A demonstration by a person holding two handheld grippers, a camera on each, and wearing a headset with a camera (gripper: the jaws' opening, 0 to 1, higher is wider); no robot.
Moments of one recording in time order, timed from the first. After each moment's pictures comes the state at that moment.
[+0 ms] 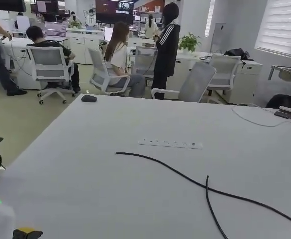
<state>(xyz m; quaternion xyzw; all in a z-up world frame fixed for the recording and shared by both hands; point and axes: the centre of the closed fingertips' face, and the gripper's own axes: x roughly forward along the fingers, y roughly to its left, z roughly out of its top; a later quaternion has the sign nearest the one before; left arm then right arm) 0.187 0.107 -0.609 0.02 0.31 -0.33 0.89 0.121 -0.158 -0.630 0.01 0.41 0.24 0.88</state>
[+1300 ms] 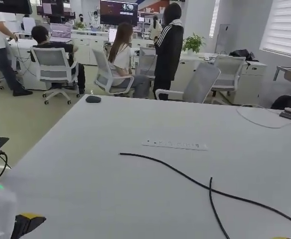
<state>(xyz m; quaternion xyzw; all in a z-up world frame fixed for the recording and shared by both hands) 0.195 0.111 -0.587 0.04 0.29 -0.33 0.90 0.136 -0.167 -0.586 0.01 0.37 0.25 0.90</state>
